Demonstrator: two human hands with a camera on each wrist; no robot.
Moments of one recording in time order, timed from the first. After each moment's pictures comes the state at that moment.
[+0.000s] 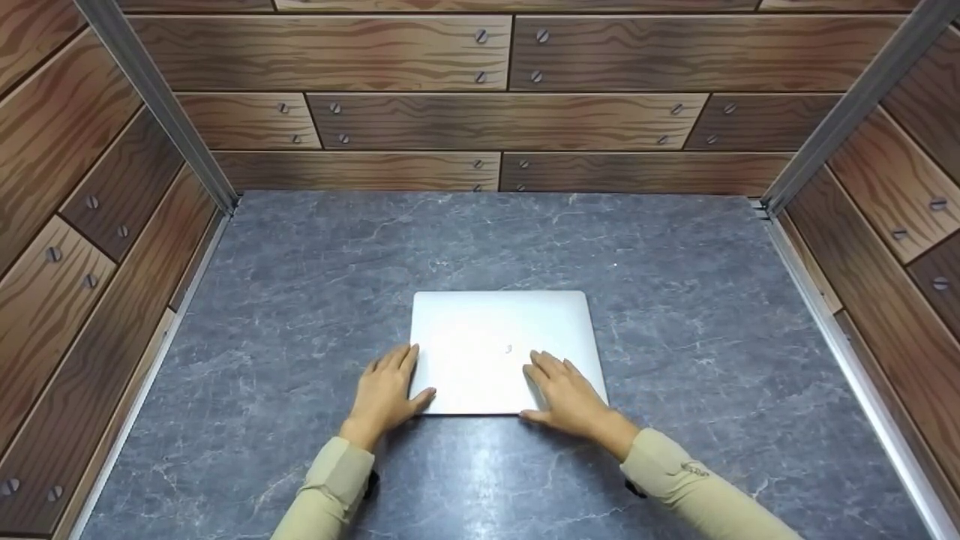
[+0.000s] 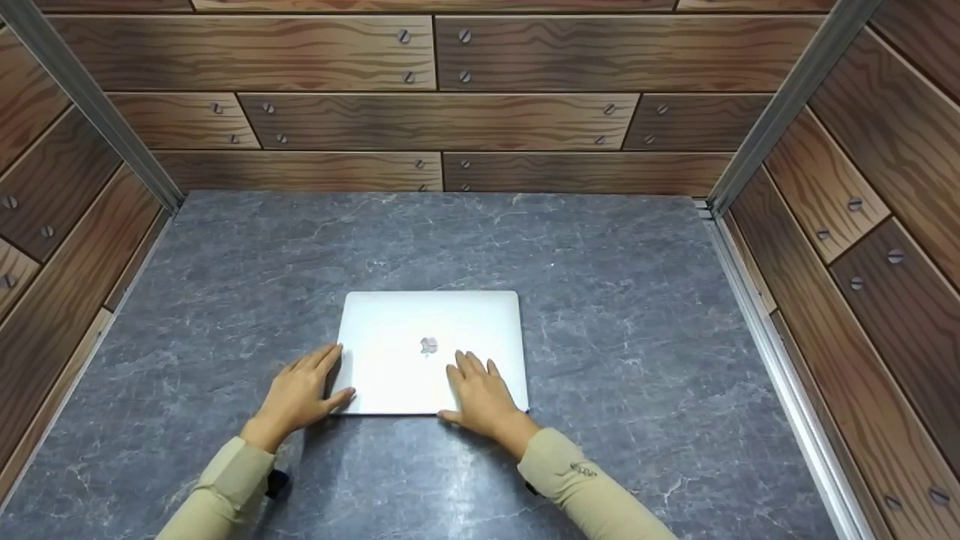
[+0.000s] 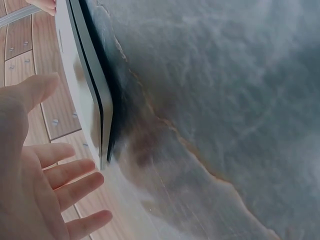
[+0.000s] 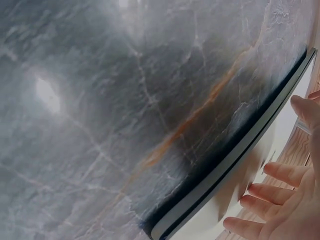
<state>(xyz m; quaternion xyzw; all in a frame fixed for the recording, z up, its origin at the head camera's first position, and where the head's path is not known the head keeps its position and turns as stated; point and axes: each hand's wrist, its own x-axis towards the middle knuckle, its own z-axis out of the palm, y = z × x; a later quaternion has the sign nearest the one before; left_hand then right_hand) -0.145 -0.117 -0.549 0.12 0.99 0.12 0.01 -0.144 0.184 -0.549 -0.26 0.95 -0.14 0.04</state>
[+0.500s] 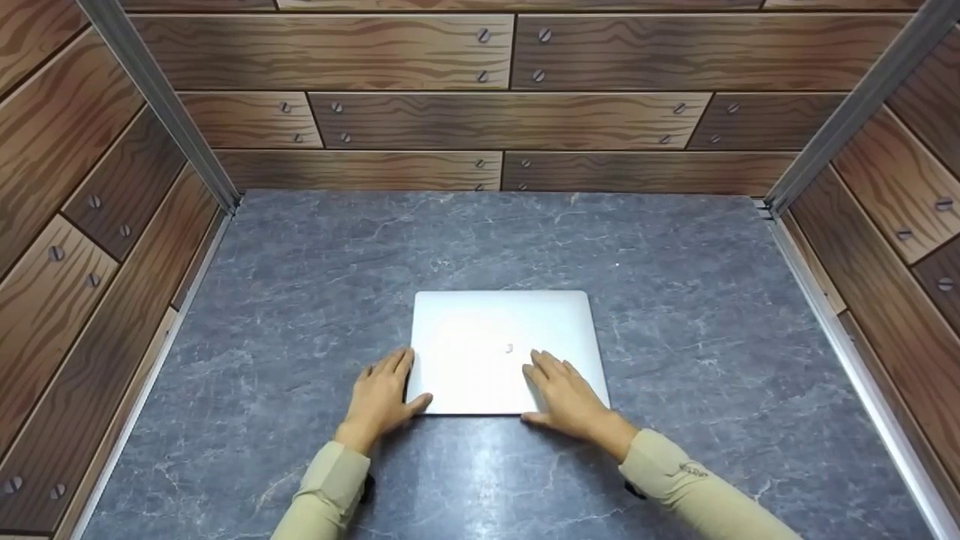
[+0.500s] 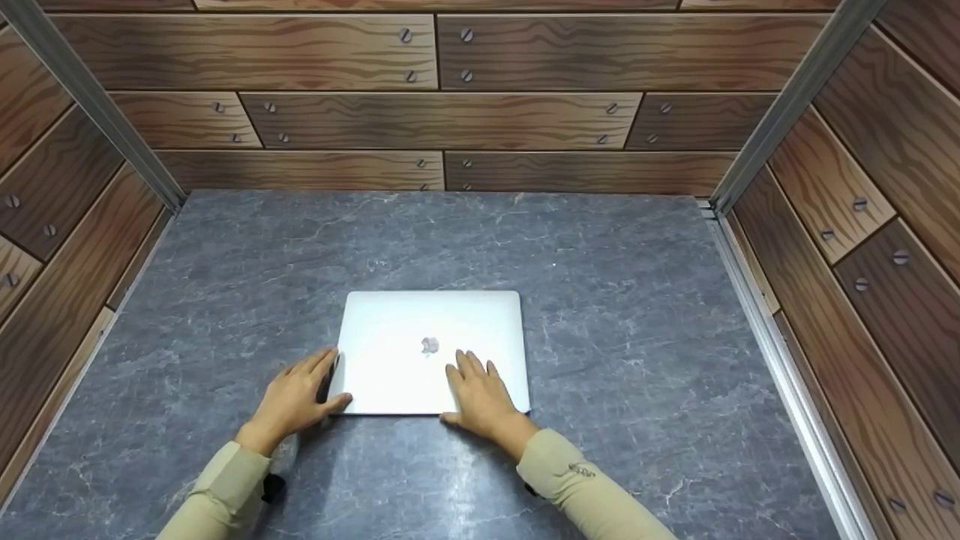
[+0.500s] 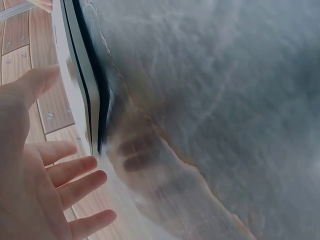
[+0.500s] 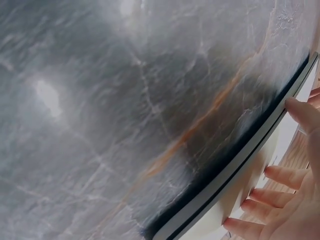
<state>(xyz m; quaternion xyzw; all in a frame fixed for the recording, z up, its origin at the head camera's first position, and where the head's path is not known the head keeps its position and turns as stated) -0.141 -0.125 -0.554 0.10 0.99 0.13 0.03 -0.144 0.182 -0.553 -0.26 0.96 -0.13 0.04</state>
